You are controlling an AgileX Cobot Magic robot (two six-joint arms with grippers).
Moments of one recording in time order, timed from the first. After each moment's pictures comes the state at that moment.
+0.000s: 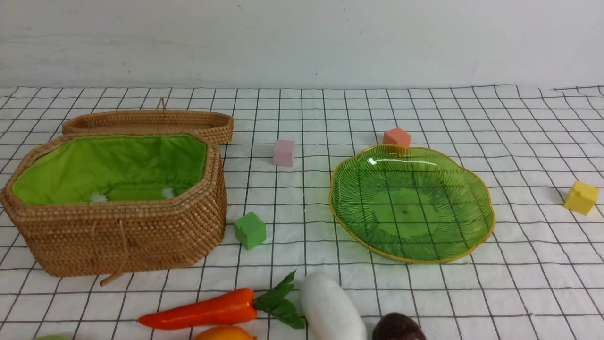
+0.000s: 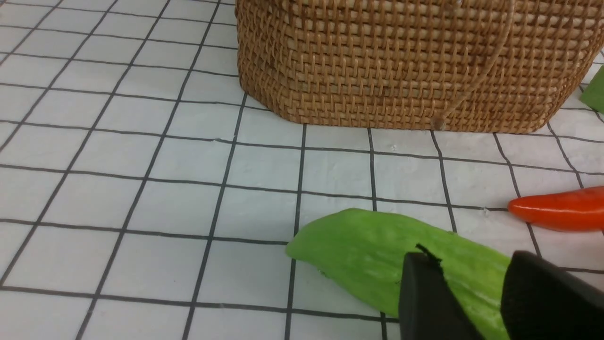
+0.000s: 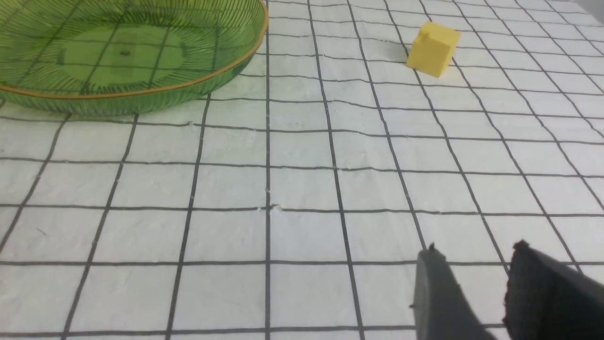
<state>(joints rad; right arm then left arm) -0.09 -0.01 0.01 0.02 0.42 -0.14 0.00 -0.01 0.02 0.07 0.43 -0.17</state>
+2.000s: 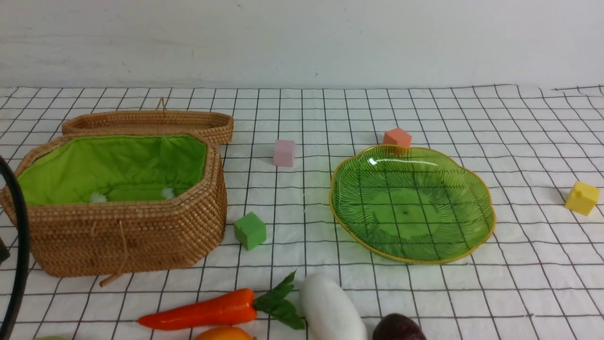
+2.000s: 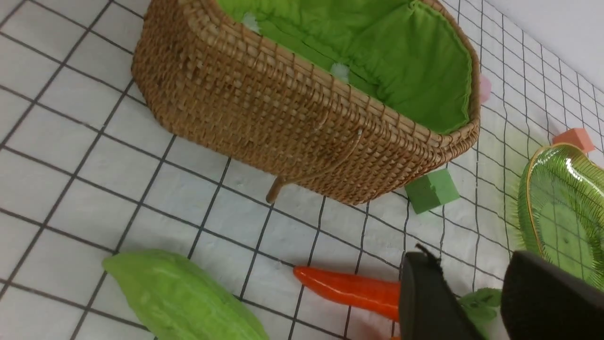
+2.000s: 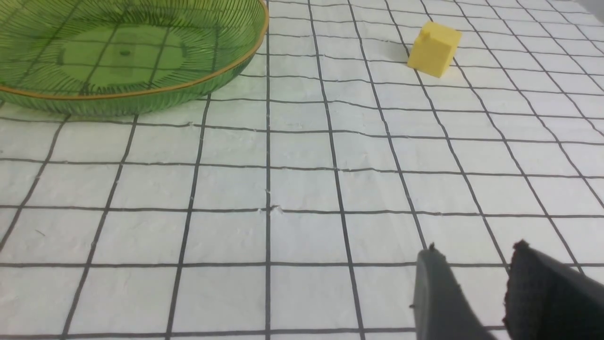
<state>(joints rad) -0.09 -0.01 0.01 0.02 0.42 -0.14 0.00 0.59 -0.68 -0.15 0.75 -0.46</state>
